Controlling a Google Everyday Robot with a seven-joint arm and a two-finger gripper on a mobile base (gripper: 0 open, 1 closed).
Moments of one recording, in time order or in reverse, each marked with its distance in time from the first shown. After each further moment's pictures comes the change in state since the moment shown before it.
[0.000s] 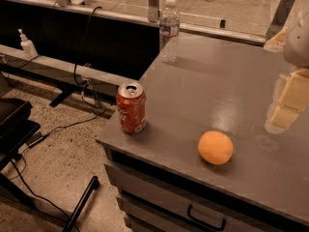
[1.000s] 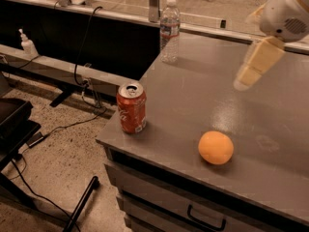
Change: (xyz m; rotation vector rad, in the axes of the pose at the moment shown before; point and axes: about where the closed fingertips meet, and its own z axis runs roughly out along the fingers) arm -0.041 -0.090 0.024 0.072 -0.189 0.042
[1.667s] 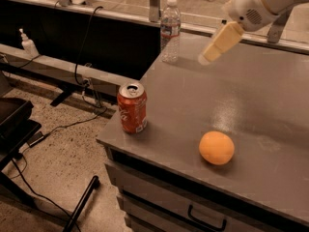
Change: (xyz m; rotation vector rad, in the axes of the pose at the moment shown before) arm -0.061 -0.065 0.049 0.057 -0.243 0.096
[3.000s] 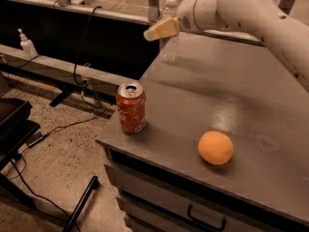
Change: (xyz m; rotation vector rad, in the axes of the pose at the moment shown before) arm -0.094 -0.073 0.121 0.274 -0.395 0.181
